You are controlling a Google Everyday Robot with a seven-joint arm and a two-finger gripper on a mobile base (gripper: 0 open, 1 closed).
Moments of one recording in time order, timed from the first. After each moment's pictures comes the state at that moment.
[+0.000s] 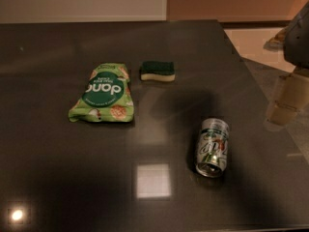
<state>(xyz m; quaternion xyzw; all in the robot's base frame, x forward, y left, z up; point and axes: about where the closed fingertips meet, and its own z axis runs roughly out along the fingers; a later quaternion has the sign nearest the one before) 0.438 -0.217 0.976 -0.60 0.78 -0.03 0.16</state>
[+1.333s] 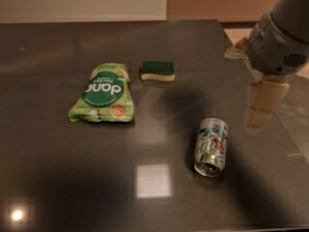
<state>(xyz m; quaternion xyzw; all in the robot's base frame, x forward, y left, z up) 0.450 -0.171 0.951 -0.70 0.70 0.00 0.15</state>
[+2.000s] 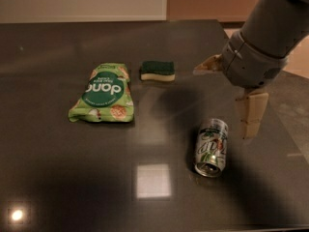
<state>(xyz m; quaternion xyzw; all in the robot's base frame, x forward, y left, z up) 0.442 -0.136 0.921 -0.82 0.56 0.04 0.12</state>
